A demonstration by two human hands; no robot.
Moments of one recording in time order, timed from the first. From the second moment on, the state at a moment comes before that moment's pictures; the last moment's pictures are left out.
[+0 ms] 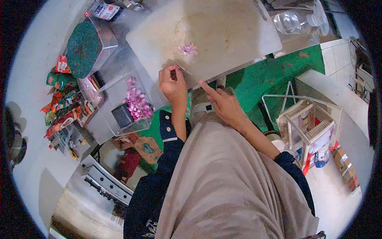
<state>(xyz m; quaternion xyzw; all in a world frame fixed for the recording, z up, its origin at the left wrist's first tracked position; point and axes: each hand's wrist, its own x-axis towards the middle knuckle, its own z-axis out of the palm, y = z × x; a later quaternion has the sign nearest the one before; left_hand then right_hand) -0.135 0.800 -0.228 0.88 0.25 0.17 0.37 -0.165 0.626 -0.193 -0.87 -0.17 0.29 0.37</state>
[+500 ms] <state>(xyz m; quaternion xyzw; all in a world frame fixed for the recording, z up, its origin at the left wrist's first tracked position) -0.140 0.815 -0.234 0.88 0.27 0.14 0.36 -0.166 0.622 -0.194 -0.87 -0.15 0.28 0.38</state>
